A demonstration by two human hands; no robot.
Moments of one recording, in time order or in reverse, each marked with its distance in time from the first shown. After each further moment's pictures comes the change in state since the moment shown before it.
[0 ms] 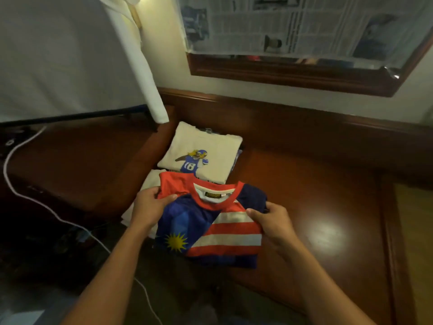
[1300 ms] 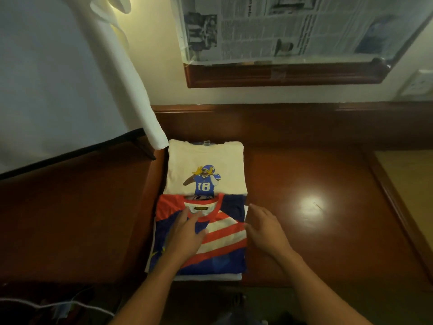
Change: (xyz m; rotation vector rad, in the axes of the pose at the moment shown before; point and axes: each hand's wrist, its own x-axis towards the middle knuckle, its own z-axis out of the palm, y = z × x) left_hand 0.129 -0.071 -0.025 0.638 -0.529 0.407; right_hand 0.035 0.004 0.167 -0.613 0.231 -0.046
